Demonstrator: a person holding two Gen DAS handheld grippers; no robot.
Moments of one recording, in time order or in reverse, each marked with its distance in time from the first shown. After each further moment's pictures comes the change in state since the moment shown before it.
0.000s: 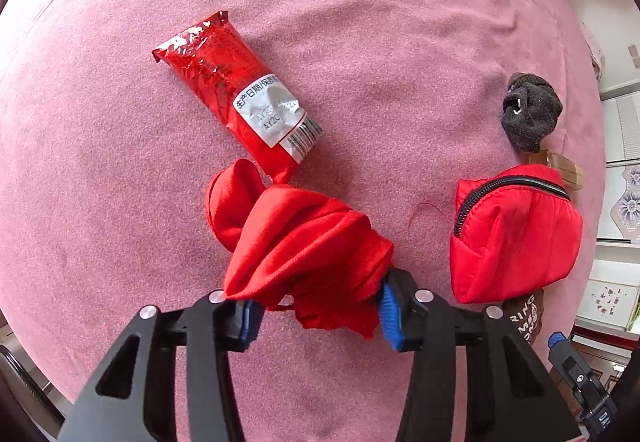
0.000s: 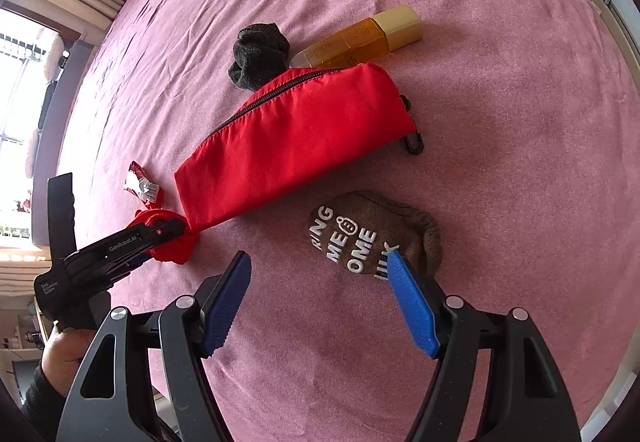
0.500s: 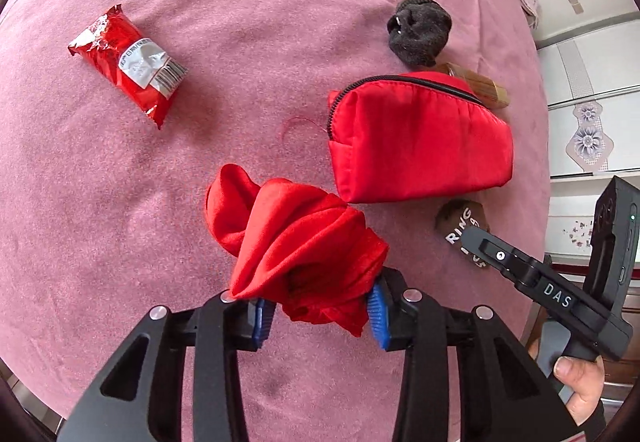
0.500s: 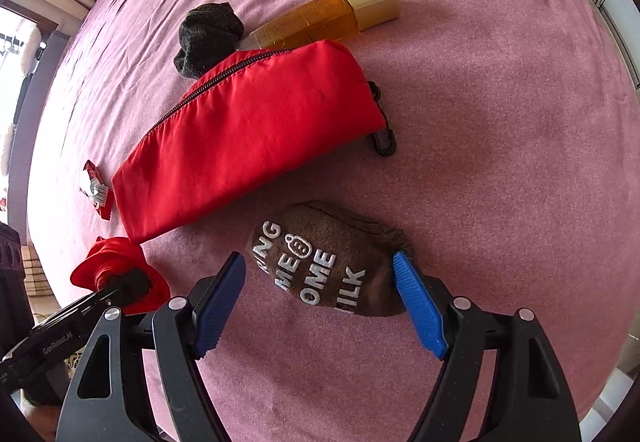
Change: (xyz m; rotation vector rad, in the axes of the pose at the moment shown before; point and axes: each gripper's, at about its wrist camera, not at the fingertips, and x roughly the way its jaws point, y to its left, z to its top) left arm -0.012 -0.041 -0.042 0.185 0.066 -0.181; right arm 0.037 -0.018 0.004 -0.004 0.041 -0.086
